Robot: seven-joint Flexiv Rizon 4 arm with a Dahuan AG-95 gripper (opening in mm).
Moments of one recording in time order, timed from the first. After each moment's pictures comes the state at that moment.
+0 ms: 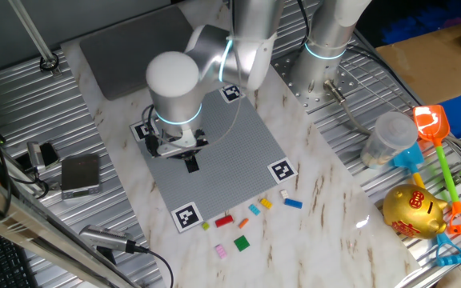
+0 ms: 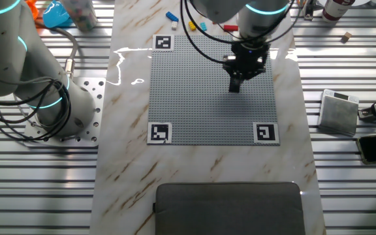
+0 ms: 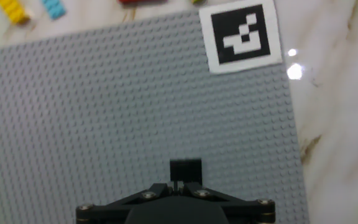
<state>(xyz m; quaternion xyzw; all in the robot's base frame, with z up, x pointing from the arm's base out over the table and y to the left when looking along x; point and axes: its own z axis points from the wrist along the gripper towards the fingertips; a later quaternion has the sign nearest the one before) 0.522 0.089 0.021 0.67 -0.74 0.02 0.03</state>
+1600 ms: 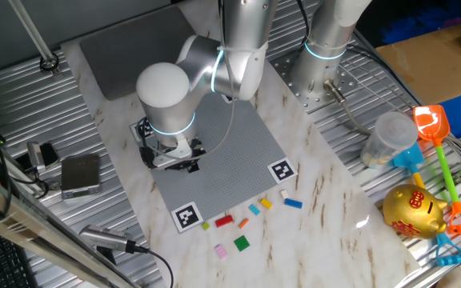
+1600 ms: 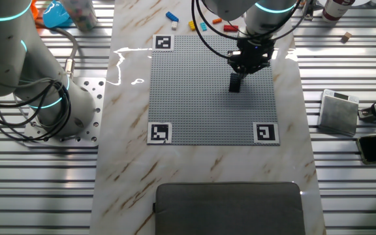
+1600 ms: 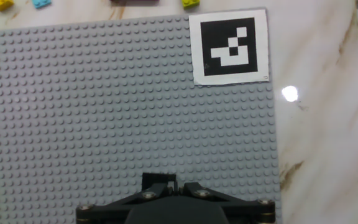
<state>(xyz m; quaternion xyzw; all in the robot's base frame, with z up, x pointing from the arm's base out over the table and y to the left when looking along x) 0.524 0.116 0.018 0.68 -0.73 0.00 0.03</state>
